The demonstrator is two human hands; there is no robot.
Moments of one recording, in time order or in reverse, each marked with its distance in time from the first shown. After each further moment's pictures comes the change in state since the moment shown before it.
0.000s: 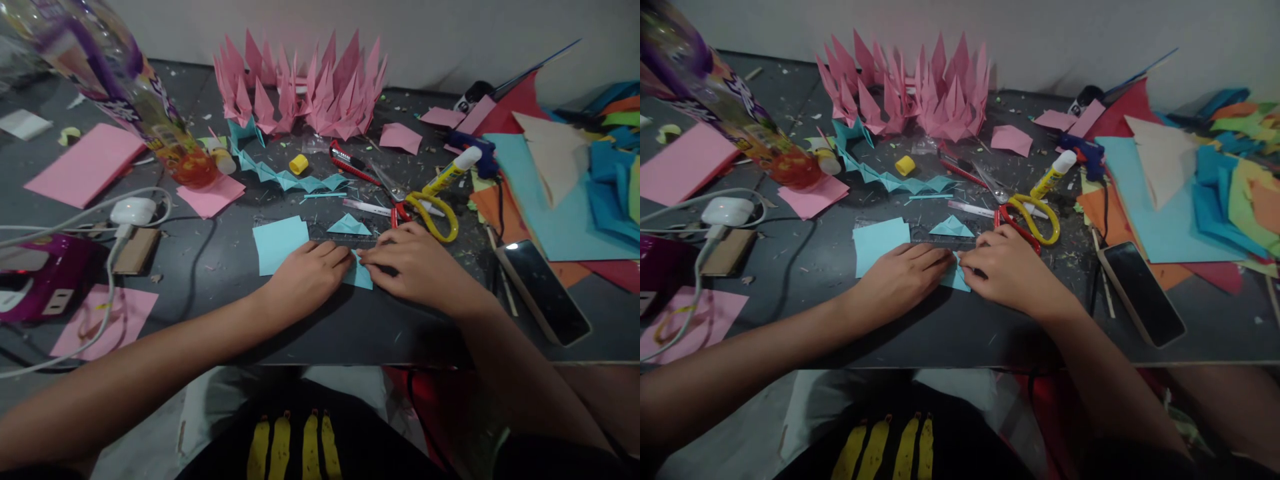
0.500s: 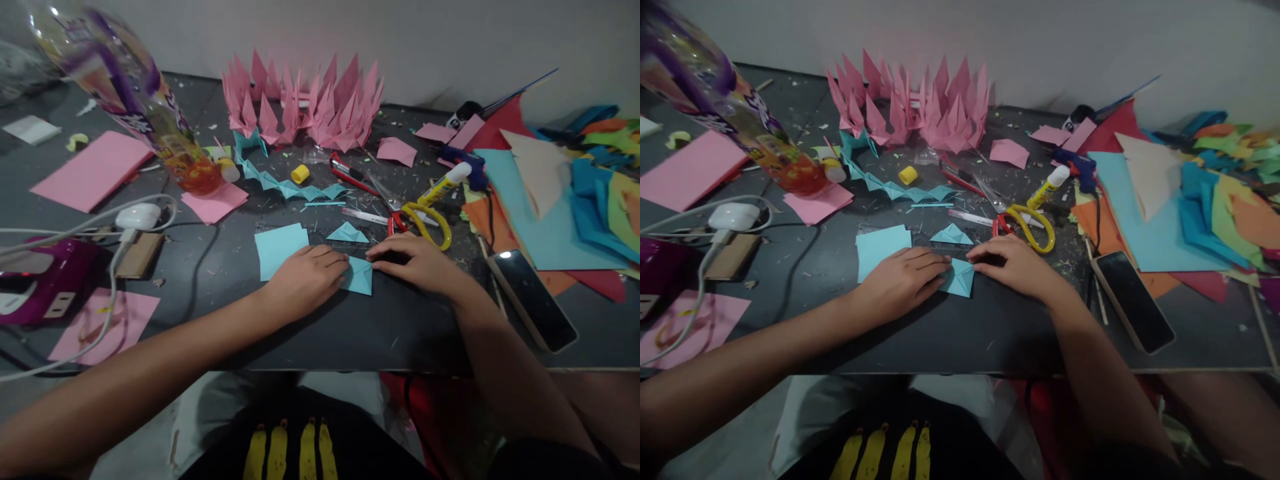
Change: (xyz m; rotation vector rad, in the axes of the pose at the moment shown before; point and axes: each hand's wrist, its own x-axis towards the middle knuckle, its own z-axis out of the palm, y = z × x) left_hand -0.003 -0.008 0.007 -0.199 0.091 -0.043; right_hand -0.004 0.037 0.011 0.457 -0.032 0.183
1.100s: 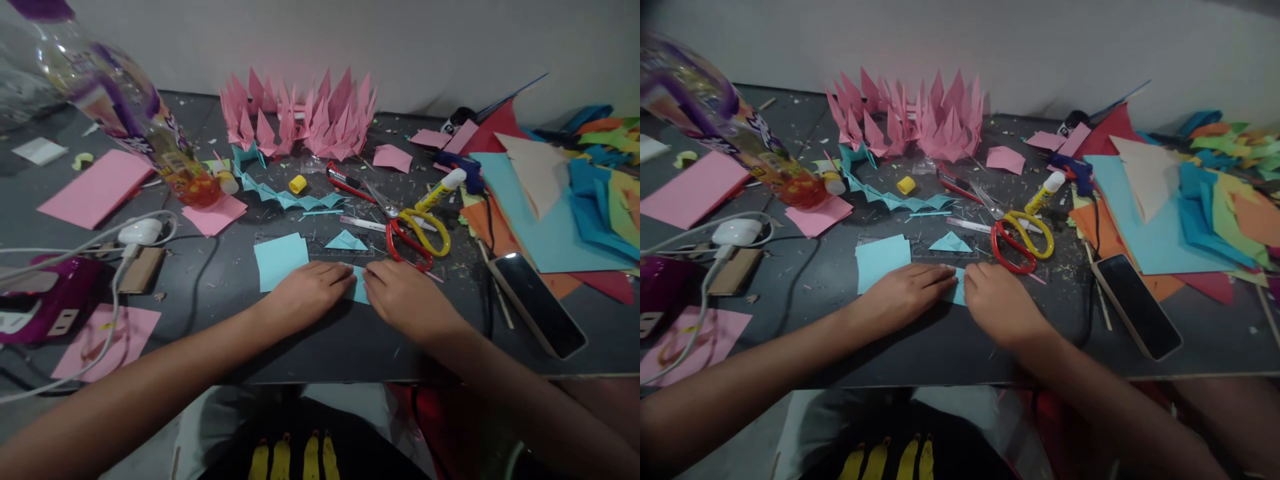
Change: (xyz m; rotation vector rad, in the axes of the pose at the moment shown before) left_hand -0.002 -0.001 0.007 0.024 0.004 0.150; right_hand -0.016 -0.045 0.030 -0.726 0.055 -0.154
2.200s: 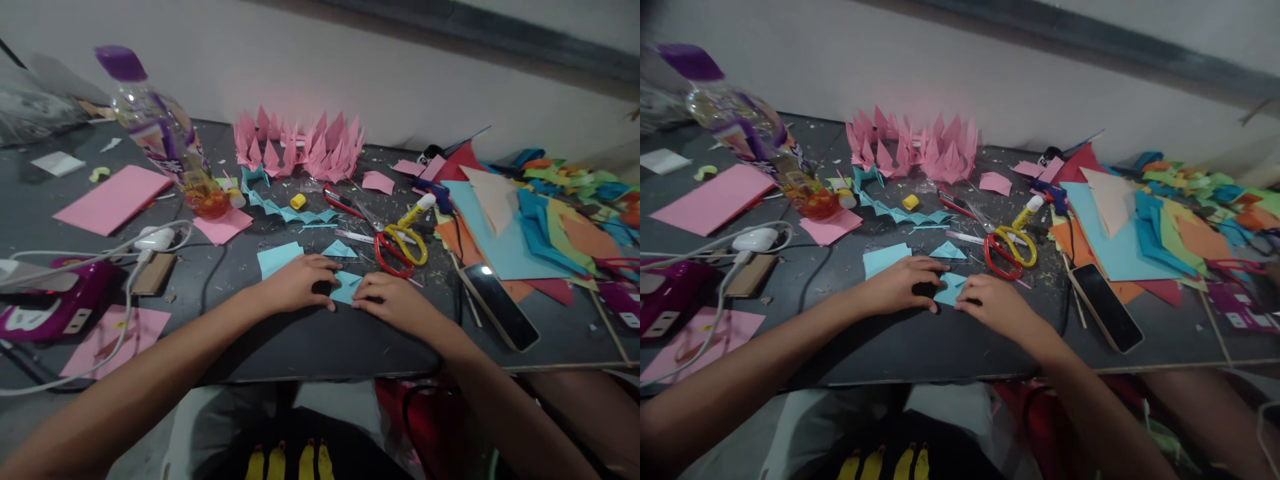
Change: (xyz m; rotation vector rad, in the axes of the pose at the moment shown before) left_hand 0.003 -0.031 -0.010 -0.427 -0.092 -0.104; right_hand -0.003 0.008 -0.006 0.602 -0.104 0.110
